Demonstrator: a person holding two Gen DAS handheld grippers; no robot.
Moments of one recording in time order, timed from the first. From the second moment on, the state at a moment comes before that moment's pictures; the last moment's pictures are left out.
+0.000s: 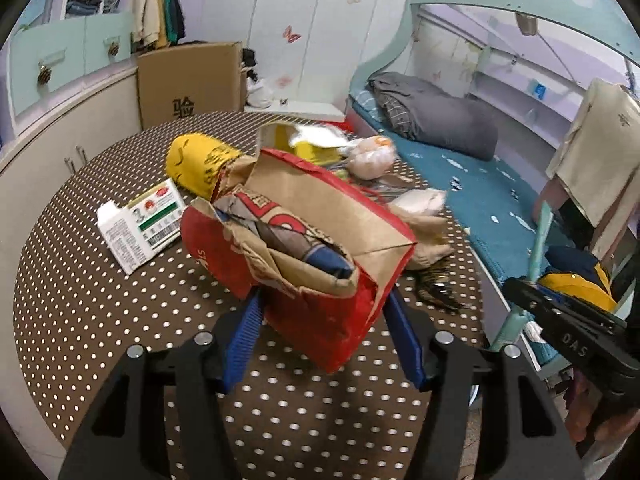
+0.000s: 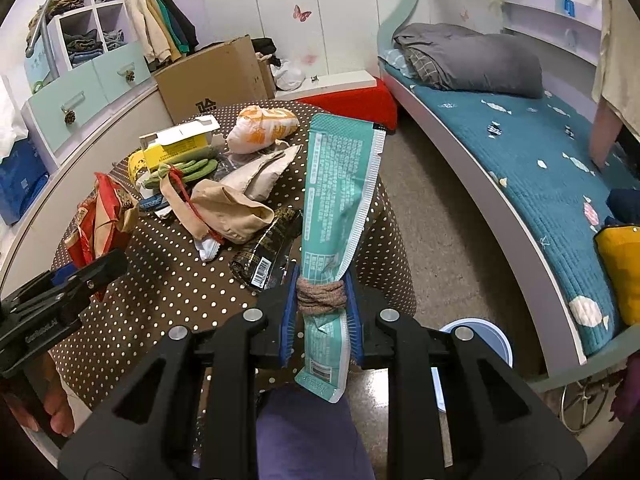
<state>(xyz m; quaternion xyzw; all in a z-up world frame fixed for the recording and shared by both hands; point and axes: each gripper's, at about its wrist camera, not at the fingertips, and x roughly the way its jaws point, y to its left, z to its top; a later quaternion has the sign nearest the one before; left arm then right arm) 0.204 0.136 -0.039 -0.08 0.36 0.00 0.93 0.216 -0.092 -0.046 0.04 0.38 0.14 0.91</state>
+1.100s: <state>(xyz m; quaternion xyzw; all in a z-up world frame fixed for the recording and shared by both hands) 0.233 -0.082 -0.048 0.03 0.39 -0.22 0.89 0.182 -0.236 -0.048 0.09 0.37 -0.01 0.92</state>
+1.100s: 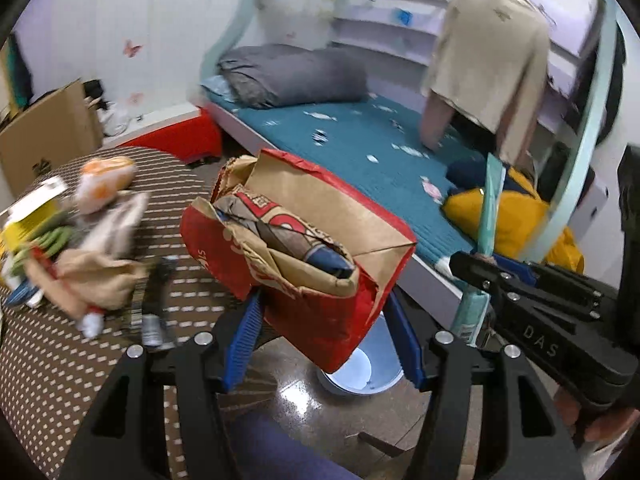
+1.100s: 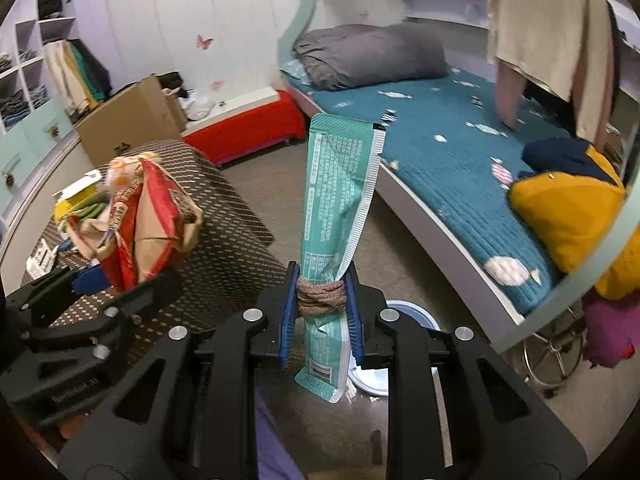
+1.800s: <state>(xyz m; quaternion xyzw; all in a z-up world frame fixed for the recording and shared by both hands) 0.260 -0.220 -0.150 0.11 0.50 -0.30 0.80 0.163 -0.339 -0.133 0.17 0.45 -0.12 0.86</state>
